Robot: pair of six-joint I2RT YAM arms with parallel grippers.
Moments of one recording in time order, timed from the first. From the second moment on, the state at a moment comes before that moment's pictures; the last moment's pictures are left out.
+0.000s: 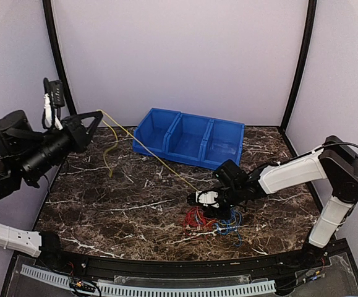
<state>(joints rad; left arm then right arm) -1.15 0.83 0.99 -0.17 -0.60 -0.40 0.87 1.71 0.84 -0.17 -0.28 -0.67</state>
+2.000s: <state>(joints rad) -1.08 1.05 1.07 -0.40 -0.71 -0.24 0.49 1.35 0.80 -0.49 -0.45 -0.81</state>
